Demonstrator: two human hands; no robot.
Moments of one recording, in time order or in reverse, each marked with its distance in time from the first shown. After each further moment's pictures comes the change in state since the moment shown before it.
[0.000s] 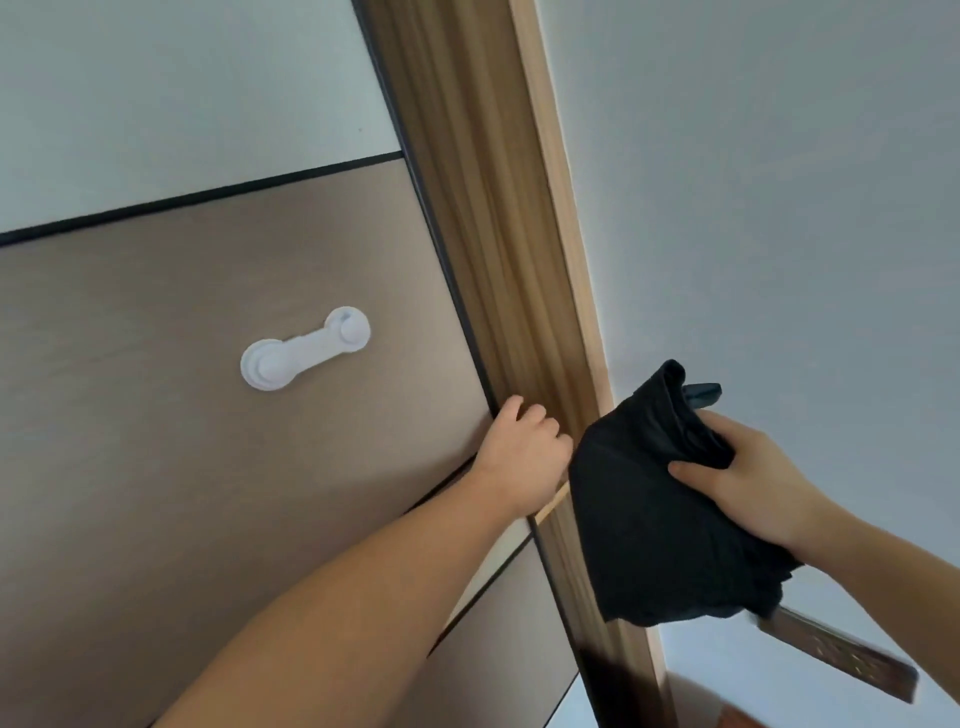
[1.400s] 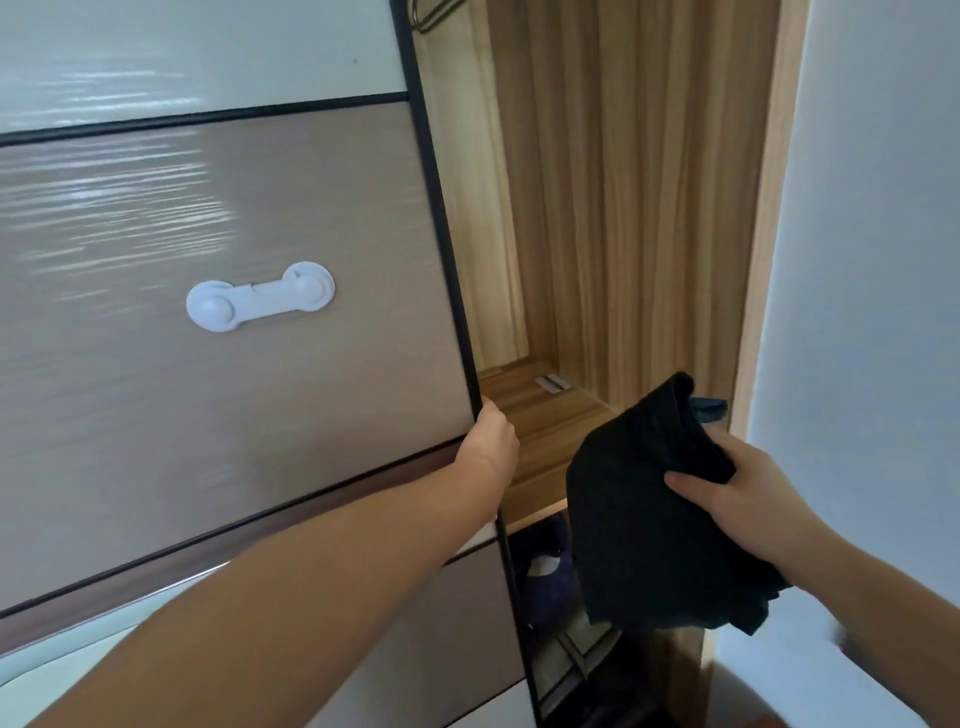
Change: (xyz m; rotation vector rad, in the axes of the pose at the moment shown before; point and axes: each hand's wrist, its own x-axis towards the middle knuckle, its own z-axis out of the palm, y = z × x) left_hand -0.131 -0.009 0.001 0.622 -0.794 -0.042; right_hand -0.028 -0.015 0.073 0.032 -0.309 -0.057
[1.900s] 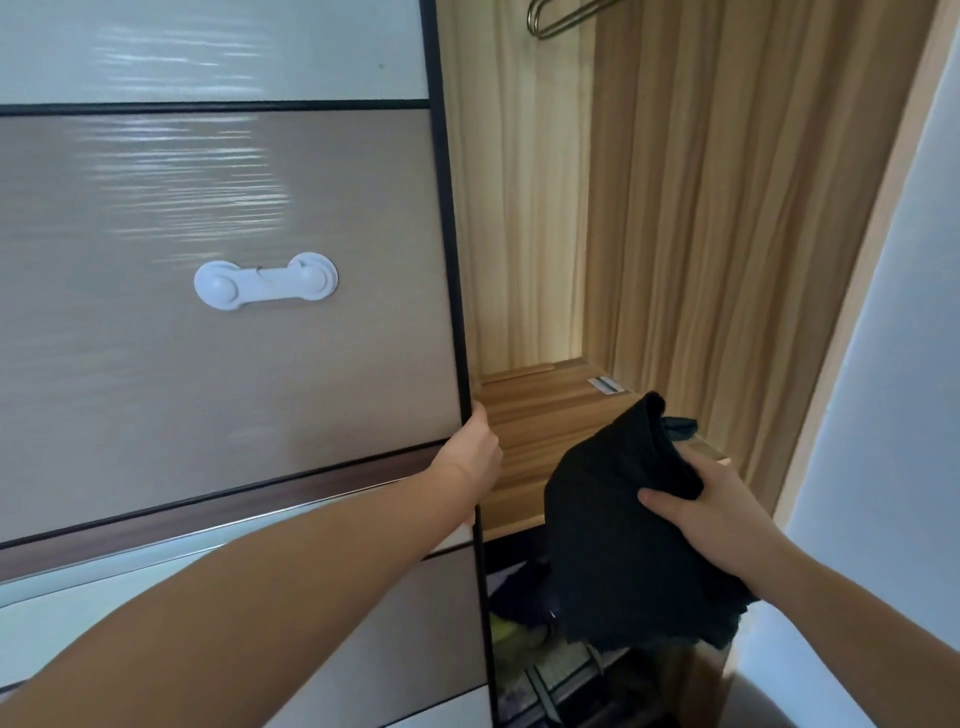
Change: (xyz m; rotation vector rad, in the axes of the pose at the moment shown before) left_hand -0.090 0.012 0.106 -0.005 -0.015 -0.024; right_hand -0.043 -0.048 0.096 0.002 -0.144 -0.028
